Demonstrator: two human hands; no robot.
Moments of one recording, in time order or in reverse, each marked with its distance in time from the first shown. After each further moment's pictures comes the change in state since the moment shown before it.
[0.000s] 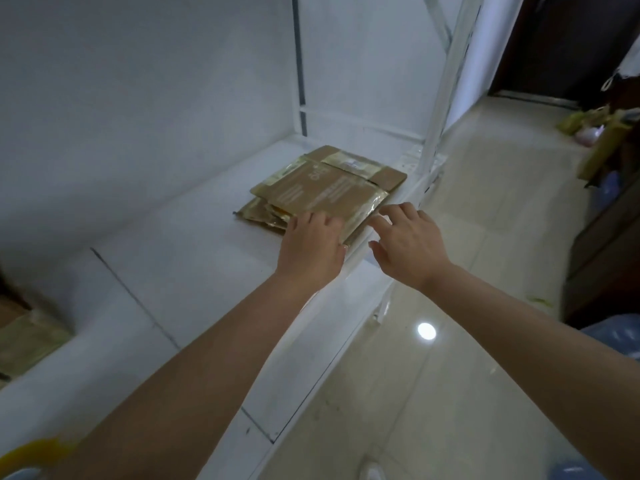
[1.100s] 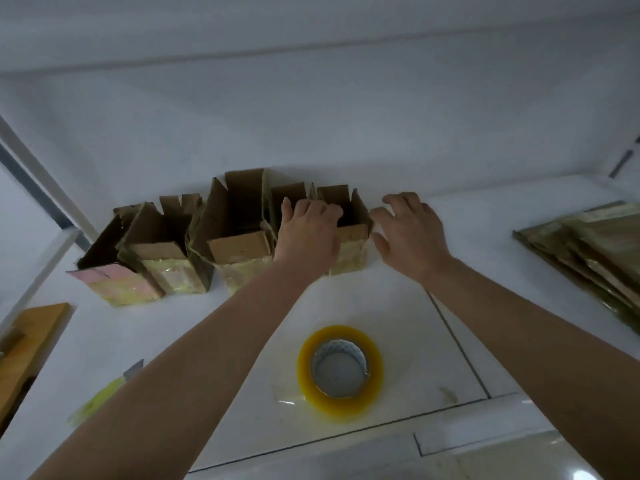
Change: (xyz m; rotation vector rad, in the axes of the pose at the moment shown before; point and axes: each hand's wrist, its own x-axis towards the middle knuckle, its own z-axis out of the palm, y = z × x) left_hand -0.277 -0.286 -0.128 0.237 0.110 -0.709; right_hand 0.099 -0.415 -0.045 0.410 0.199 -0.635
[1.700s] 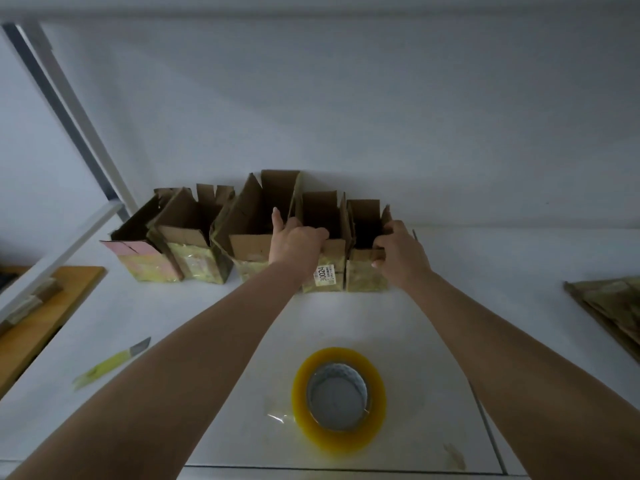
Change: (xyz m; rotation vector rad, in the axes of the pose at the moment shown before) left_hand 0.017 -0.047 0.042 0.135 -0.118 -0.259; right_hand 0.045 -0.014 0.059 0.346 -0.397 0.156
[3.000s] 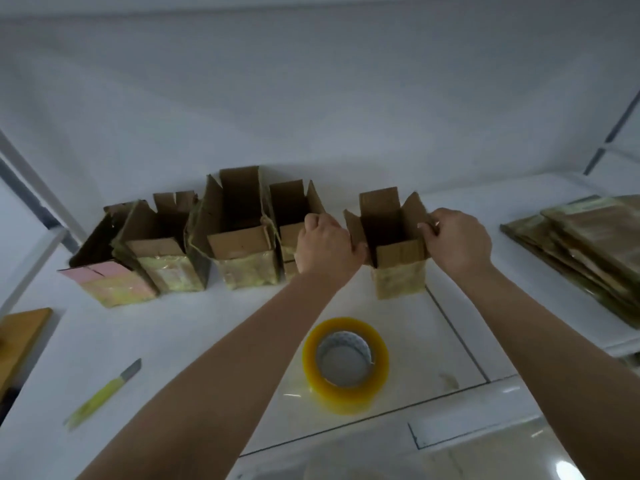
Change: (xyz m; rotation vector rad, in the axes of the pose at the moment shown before) left_hand -0.044 0.057 -0.014 -0.132 0.014 0.149; right_hand -0.103 0.029 -0.051 -0.100 0.394 0.373
